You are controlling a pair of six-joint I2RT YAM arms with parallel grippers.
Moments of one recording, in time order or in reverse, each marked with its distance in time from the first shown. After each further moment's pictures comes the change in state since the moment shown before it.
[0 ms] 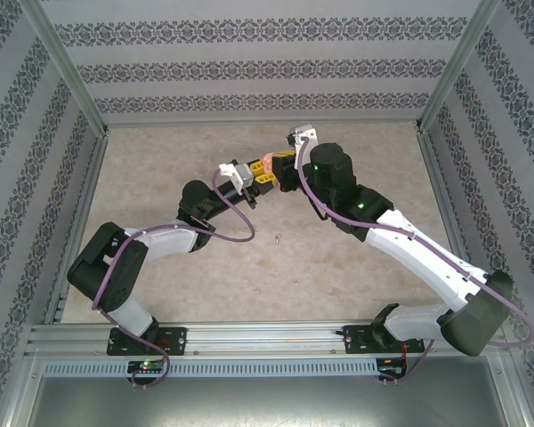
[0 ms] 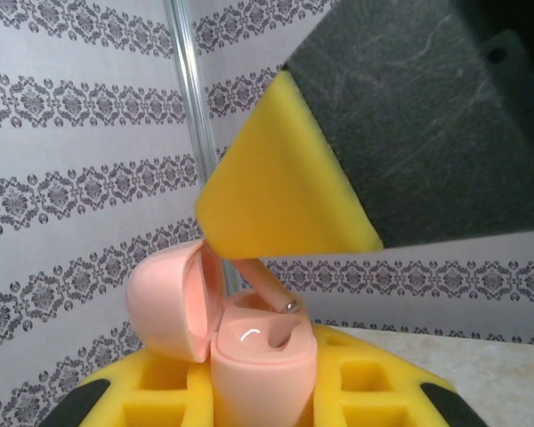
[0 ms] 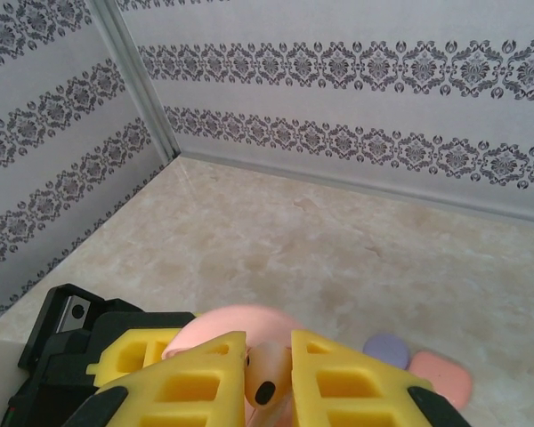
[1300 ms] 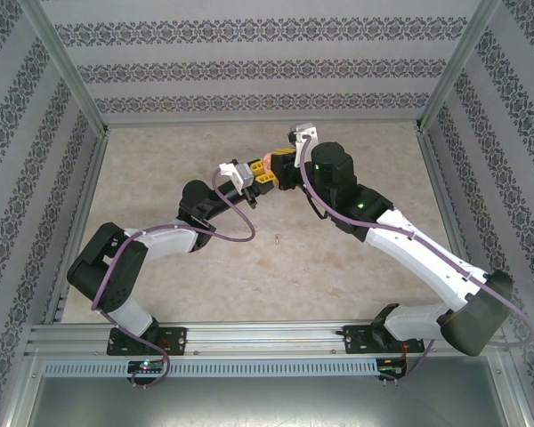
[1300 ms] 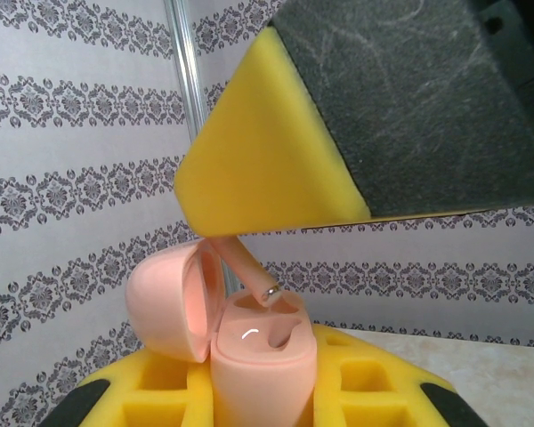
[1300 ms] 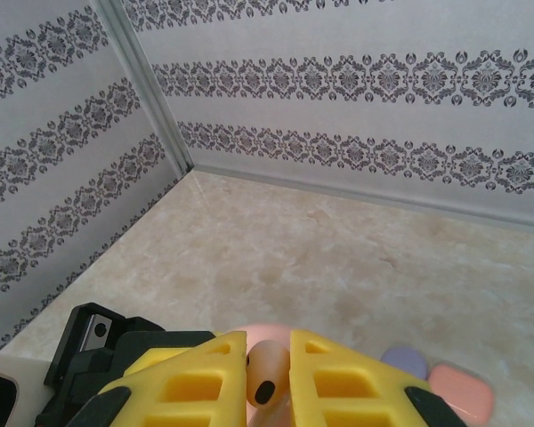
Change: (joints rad) left arm -0.003 -0.002 0.003 -0.004 0.000 -0.003; right arm 0.001 0.000 0.000 0.035 -0.018 0.026
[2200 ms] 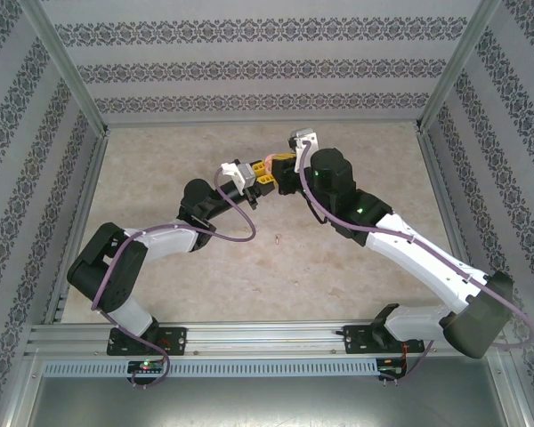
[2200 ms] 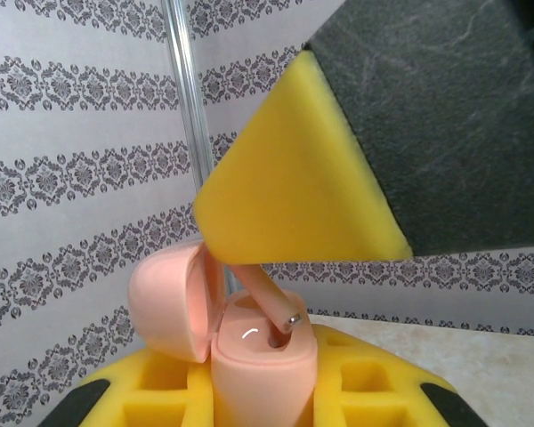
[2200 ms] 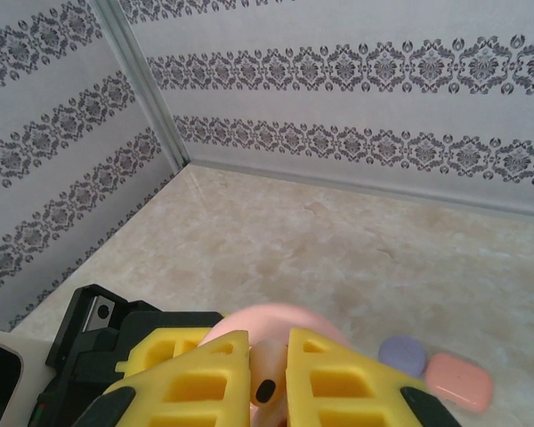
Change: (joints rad) left arm 0.000 0.000 0.006 -0.041 0.008 0.001; right arm 0.022 -0.021 -0.054 0.025 0.033 -0.002
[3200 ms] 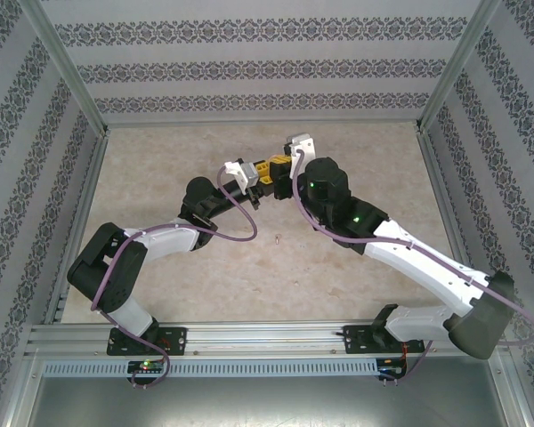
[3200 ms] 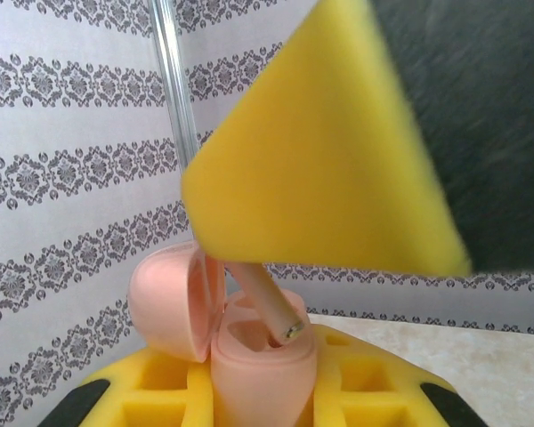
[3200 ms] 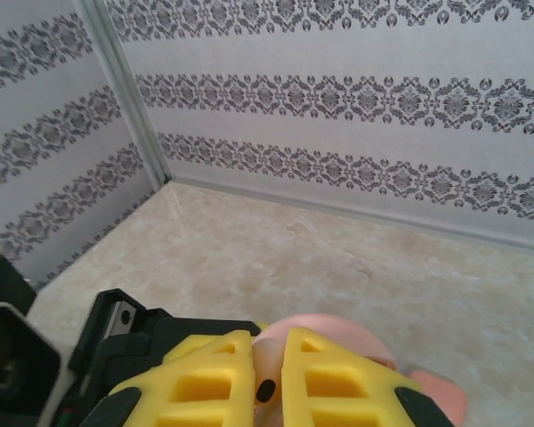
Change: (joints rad) left arm -0.012 -0.001 0.025 -0.039 0.015 0.000; right arm 0.076 -0.028 -0.028 0.053 0.132 -0.039
